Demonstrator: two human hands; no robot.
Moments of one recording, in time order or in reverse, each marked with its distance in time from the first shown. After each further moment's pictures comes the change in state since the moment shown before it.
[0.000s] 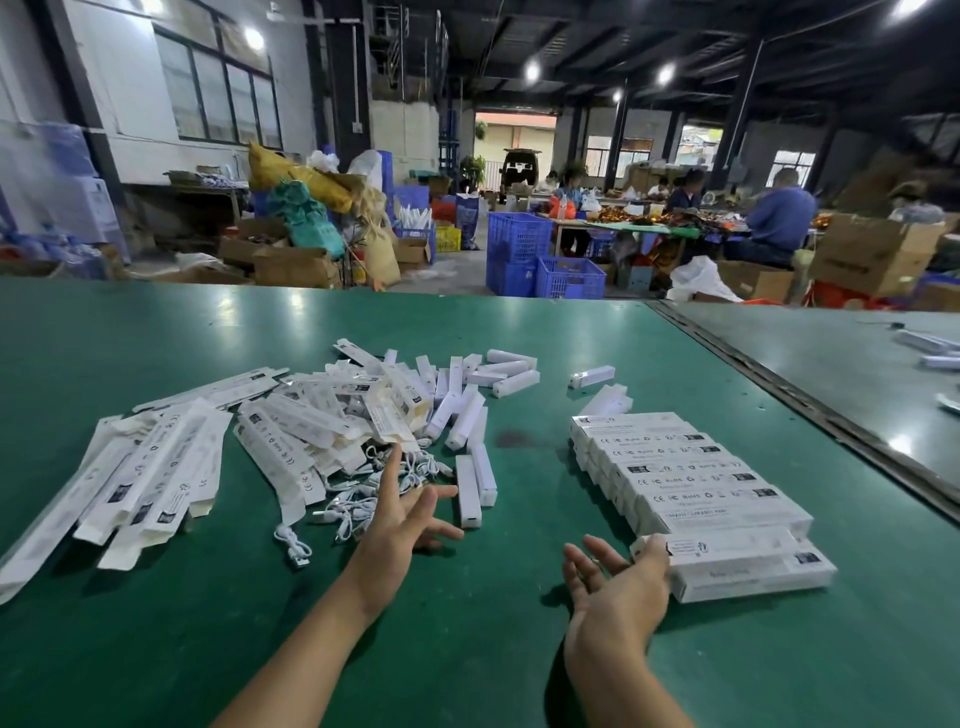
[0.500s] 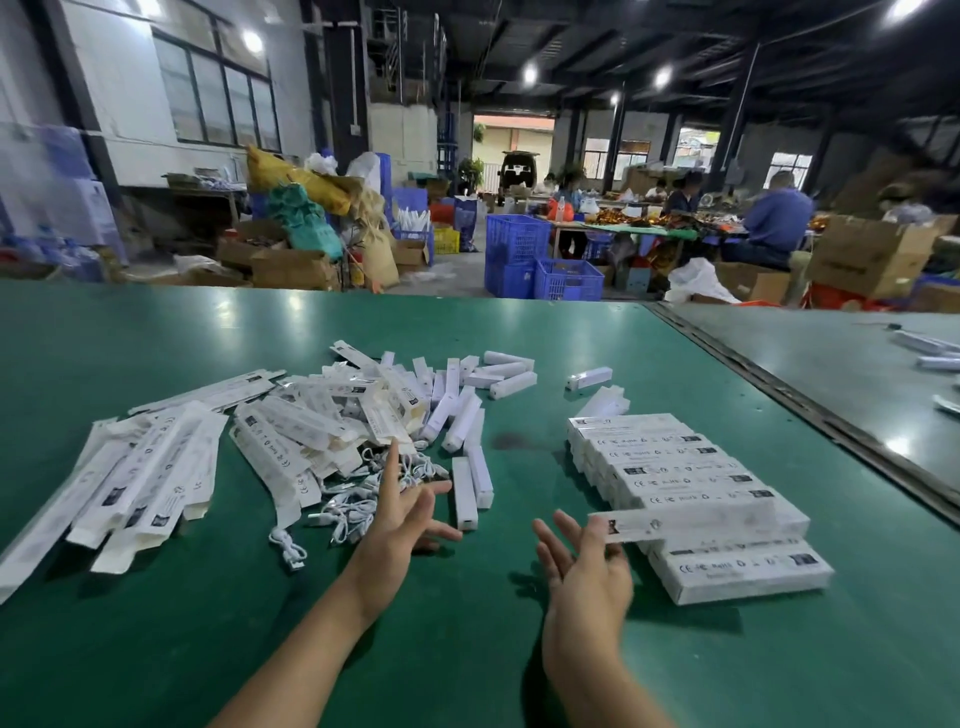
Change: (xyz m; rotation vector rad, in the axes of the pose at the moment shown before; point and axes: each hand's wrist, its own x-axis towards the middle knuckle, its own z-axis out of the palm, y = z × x) left_hand 0.000 -0.001 0.002 0.007 -0.015 0.020; right_hand -0.005 0.019 0.005 -0.093 -0.191 -0.047
